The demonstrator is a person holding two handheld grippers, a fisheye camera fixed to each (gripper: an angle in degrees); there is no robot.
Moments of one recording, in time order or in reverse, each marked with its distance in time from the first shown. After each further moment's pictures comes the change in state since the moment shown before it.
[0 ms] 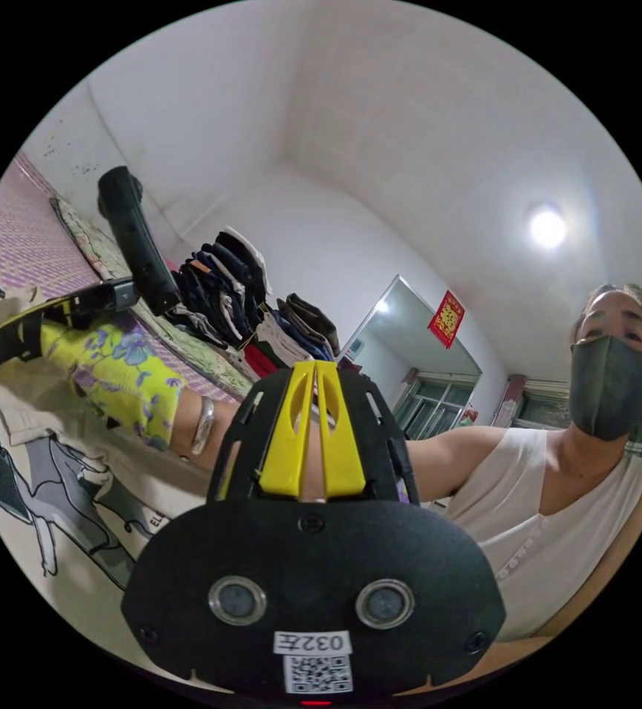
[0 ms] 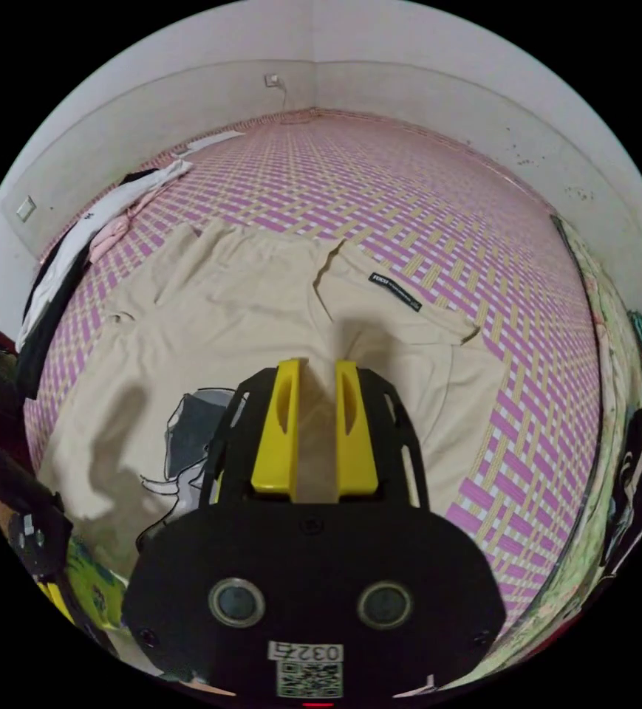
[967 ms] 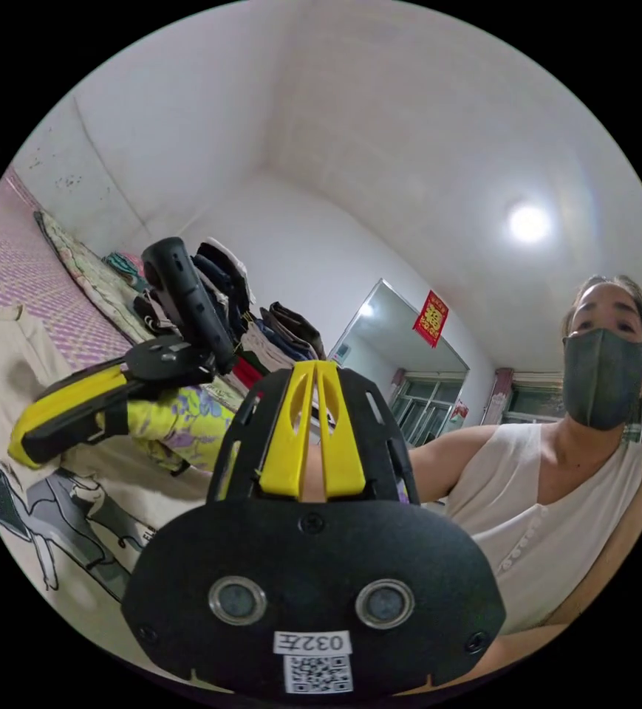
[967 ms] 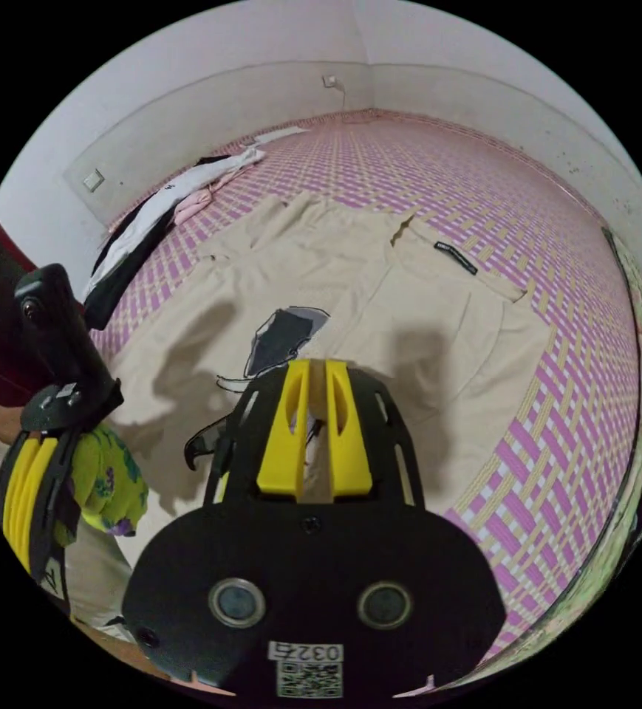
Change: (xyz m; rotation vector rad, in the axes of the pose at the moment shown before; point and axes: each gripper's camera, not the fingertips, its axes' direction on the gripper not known) left arm 0.078 0.038 -0.064 -0.401 -0.936 -0.328; right arm -0.053 0.001 0.026 0.347 -0.584 -0.217
